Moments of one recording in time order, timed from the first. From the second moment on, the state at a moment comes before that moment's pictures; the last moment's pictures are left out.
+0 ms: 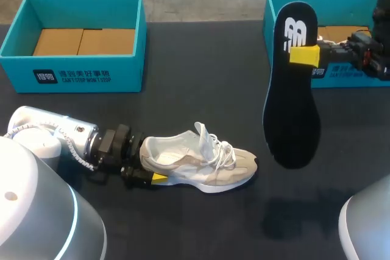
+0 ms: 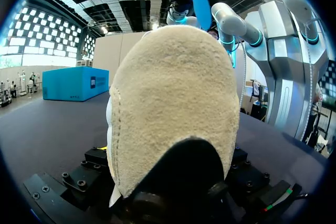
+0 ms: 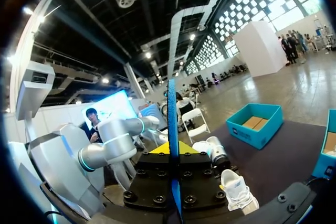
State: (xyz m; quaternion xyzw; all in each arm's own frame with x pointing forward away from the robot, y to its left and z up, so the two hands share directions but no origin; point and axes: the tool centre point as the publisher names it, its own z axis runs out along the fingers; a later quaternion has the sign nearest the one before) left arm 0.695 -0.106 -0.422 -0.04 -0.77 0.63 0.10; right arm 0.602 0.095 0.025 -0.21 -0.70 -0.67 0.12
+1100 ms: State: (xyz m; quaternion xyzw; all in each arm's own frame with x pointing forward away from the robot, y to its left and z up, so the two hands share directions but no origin) left arm 0.695 -0.106 -0.422 -0.04 -0.77 0.63 0.10; right arm 0.563 0.086 0.029 -0.14 -0.71 -0.67 0.17
